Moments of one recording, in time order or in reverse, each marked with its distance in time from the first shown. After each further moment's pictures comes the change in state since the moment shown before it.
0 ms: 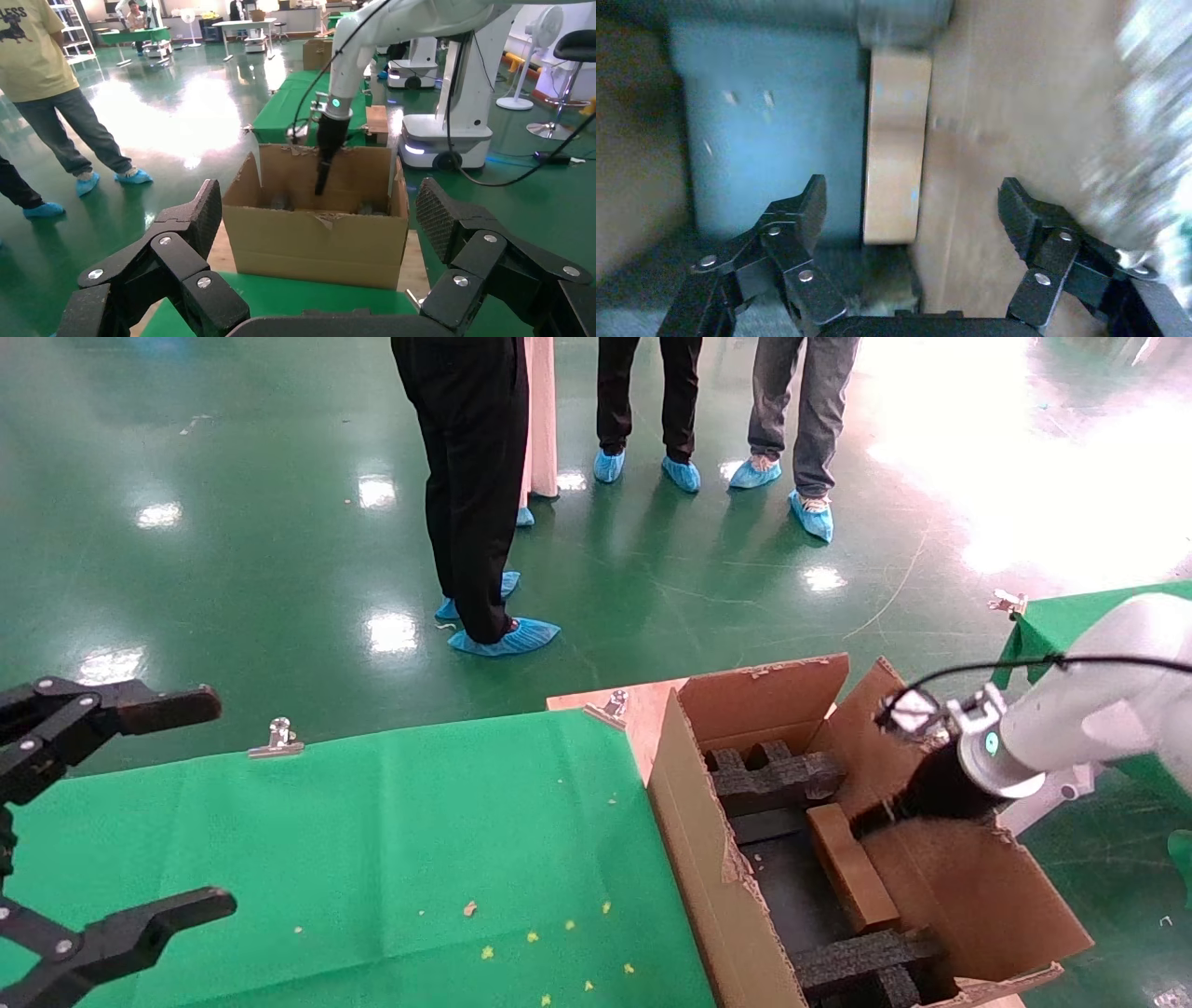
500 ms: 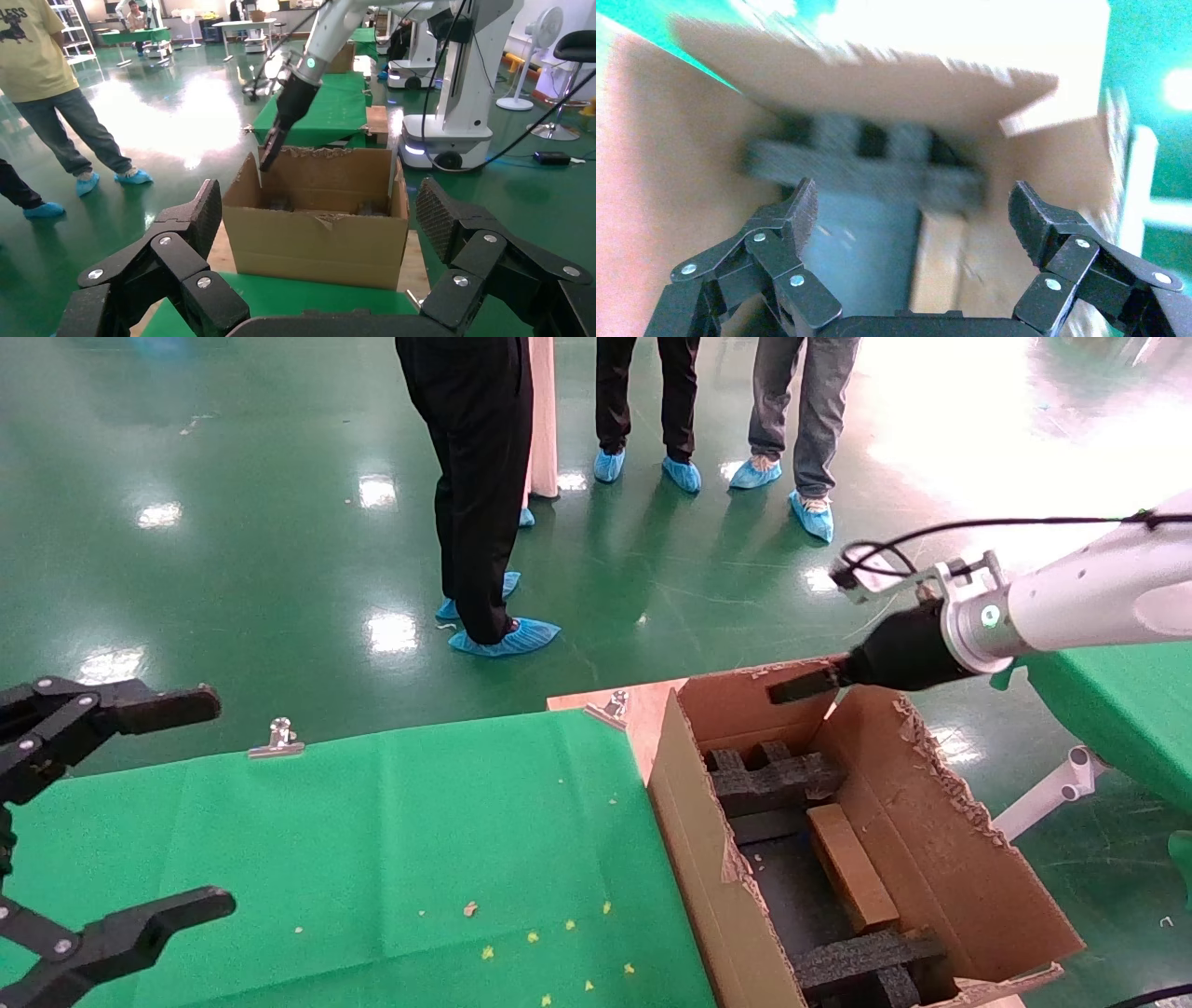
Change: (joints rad) left arm 0.000 0.000 0.000 0.000 0.000 0.000 0.000; right arm 0.188 0.103 0.105 0.240 0.121 -0.021 -0.123
